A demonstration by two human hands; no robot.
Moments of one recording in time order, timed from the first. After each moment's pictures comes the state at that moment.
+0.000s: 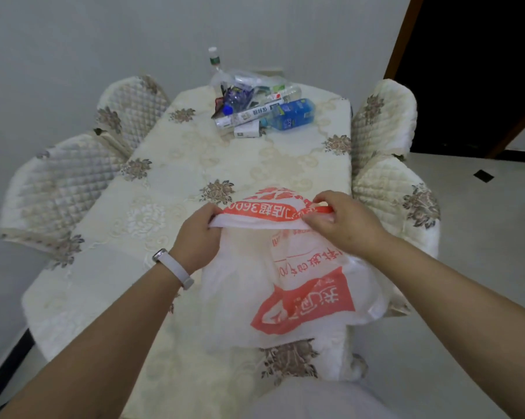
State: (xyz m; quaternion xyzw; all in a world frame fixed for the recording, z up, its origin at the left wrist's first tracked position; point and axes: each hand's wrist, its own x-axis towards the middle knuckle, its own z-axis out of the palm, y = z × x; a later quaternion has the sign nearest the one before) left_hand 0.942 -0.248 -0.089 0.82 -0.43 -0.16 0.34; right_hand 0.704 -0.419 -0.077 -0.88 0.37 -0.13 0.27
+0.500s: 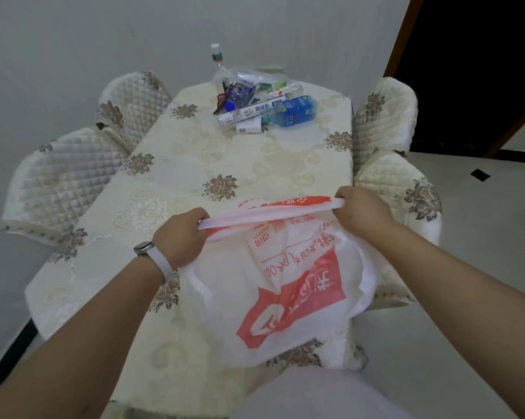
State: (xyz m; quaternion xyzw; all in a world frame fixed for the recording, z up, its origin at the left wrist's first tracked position) left_hand 0.973 -0.216 -0.089 0.86 -0.47 -0.14 0.14; right_hand 0.710 -0.439 -0.097 -0.85 0.49 -0.06 0.17
